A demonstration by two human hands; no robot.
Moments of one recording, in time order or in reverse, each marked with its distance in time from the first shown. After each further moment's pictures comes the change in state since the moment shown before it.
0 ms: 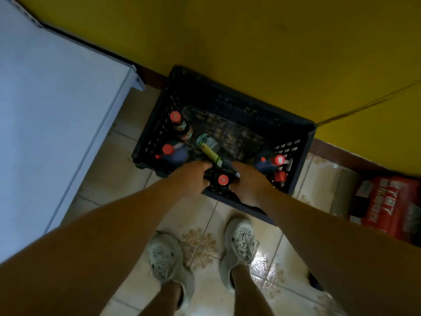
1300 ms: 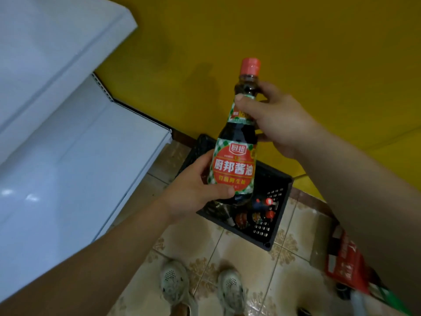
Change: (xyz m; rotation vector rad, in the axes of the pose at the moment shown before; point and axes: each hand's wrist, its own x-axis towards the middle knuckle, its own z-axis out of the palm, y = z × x) left_hand -0.247 0.086 -0.167 -1.081 0.171 0.358; right_hand -0.202 -0.246 -0.243 0.742 0.336 -0.360
